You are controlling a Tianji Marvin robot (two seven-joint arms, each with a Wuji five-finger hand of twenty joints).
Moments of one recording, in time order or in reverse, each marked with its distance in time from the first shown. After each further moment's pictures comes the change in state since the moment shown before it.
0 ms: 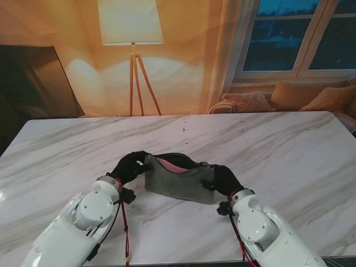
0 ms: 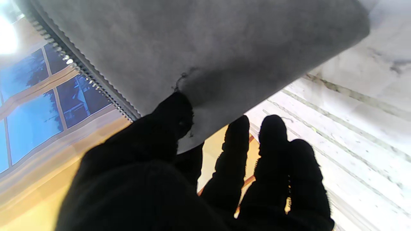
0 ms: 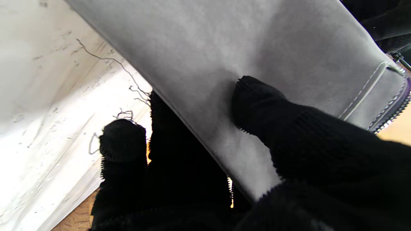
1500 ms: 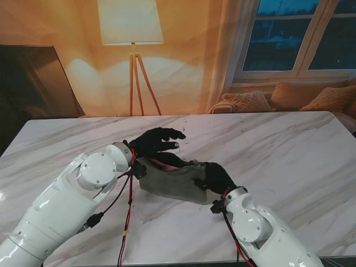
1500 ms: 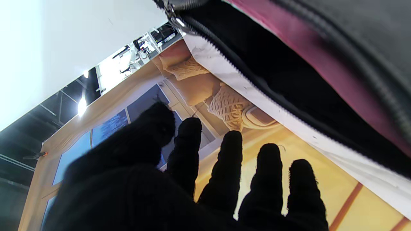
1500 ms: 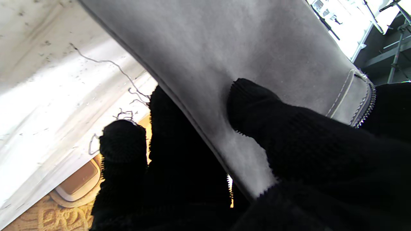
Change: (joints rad) left arm -0.278 0.060 0.146 -0.023 -0.135 -0.047 -0.309; right arm 0.040 0.000 -0.062 0.016 -0.051 -0.084 -0.045; left_hand -0.113 0.113 -0.073 0.073 -0.066 -0.053 -0.202 -0.019 -0.124 -0.075 -0.214 -0.136 -0.188 -0.115 -0.510 -0.239 -0.059 -0.086 -0.745 0.072; right_hand 0.020 0.024 -0.001 0.006 -0.012 -0.006 0.013 0.008 -0.027 -0.002 -0.009 -0.010 0.012 -0.011 0.069 0.040 0.000 -0.001 0.006 0.000
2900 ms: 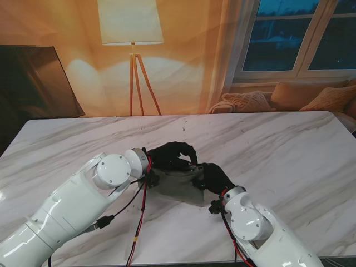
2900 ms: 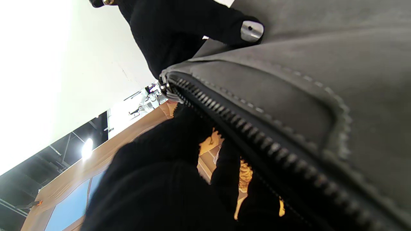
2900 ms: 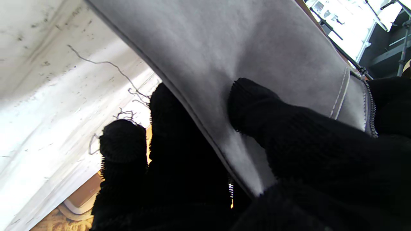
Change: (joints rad) left arm -0.111 -0.023 0.176 0.123 -0.072 -0.059 -0.096; right arm -0.008 0.000 0.004 -0.041 0.048 0.060 0.061; left_hand 0.304 -0.099 0.006 -0.066 0.129 -0.031 0.533 0.130 -0.113 -0.025 0.087 0.027 -0.059 -0.056 0.056 0.026 0.004 -0.060 -0.004 0.061; right_hand 0.002 0.013 -0.015 0.003 0.066 0.027 0.048 -0.020 0.017 -0.008 0.007 0.000 0.000 -0.002 0.002 0.023 0.002 0.000 0.001 -0.003
